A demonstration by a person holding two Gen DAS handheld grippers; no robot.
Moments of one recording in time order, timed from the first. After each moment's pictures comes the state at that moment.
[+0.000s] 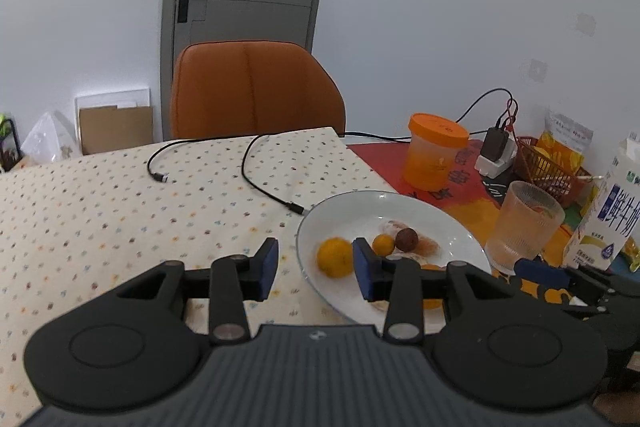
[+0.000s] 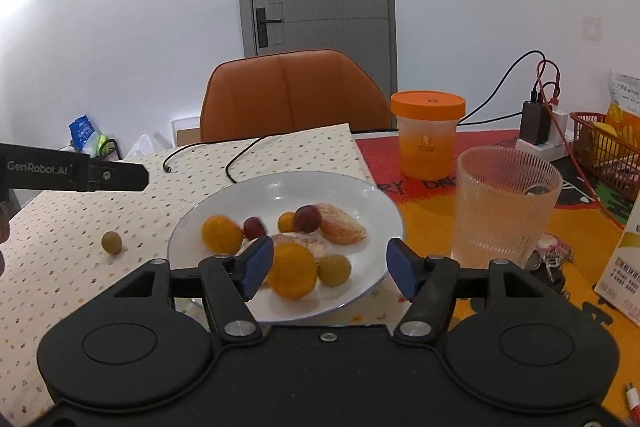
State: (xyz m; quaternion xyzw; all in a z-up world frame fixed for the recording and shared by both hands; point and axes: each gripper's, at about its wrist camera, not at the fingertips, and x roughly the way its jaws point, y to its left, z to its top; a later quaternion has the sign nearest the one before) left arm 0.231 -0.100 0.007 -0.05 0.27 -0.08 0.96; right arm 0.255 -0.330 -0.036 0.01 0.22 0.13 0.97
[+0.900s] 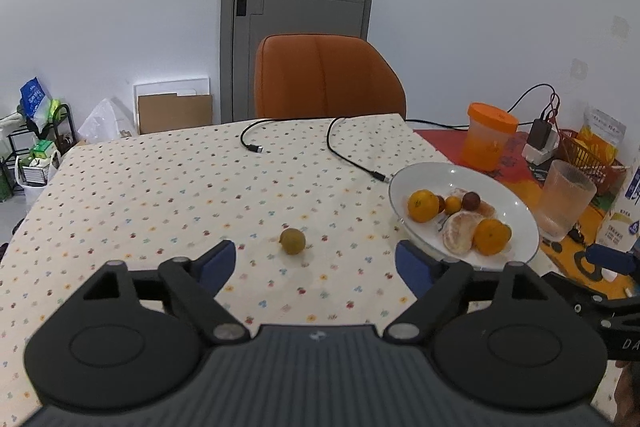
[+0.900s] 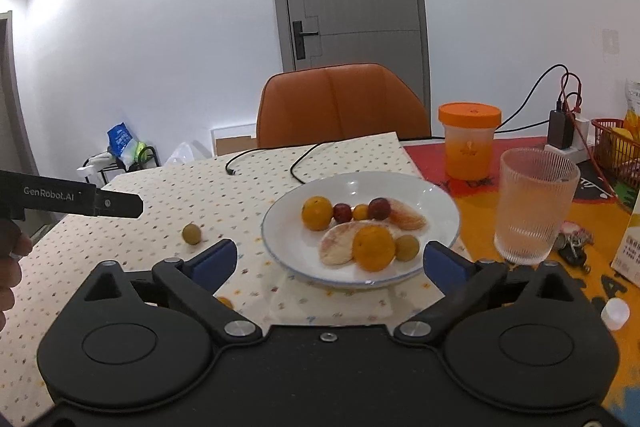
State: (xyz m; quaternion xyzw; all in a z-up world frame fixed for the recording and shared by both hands) left arm 0.166 -0.041 0.005 -0.04 0.28 -0.01 0.96; right arm 0.191 -0.302 -0.021 0.02 0.20 0.17 0.96
